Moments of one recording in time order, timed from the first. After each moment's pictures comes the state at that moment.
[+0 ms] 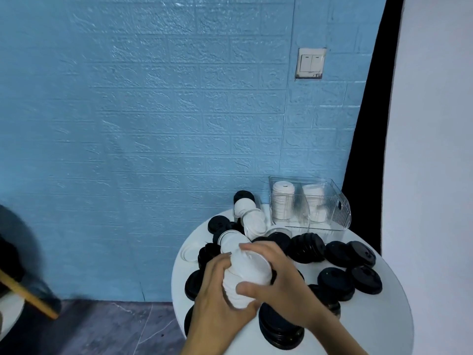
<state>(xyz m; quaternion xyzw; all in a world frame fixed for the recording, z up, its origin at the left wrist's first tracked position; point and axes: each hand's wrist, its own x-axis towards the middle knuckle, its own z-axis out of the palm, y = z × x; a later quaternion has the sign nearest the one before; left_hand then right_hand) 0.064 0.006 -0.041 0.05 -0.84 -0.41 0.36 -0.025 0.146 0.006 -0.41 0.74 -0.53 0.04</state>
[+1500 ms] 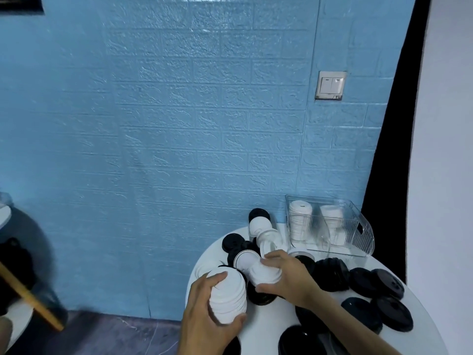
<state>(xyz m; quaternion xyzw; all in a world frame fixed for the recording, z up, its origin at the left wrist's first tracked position) 0.066 -0.050 -0.055 0.09 -0.81 -0.40 0.43 -0.136 0.099 -0.032 -0.41 0.86 -0.30 0.01</state>
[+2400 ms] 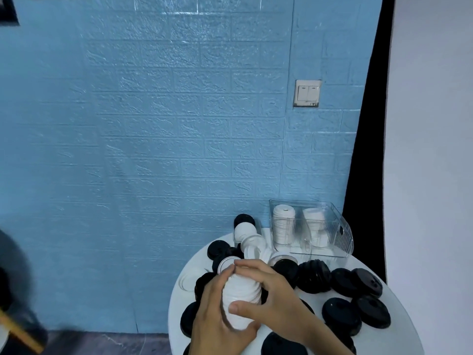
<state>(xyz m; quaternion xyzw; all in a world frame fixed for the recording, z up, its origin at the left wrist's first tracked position) 0.045 -0.002 -0.037 0.07 -0.83 -0.38 0.40 -0.044 0.125 0.025 -0.45 0.74 -0.50 0.07</state>
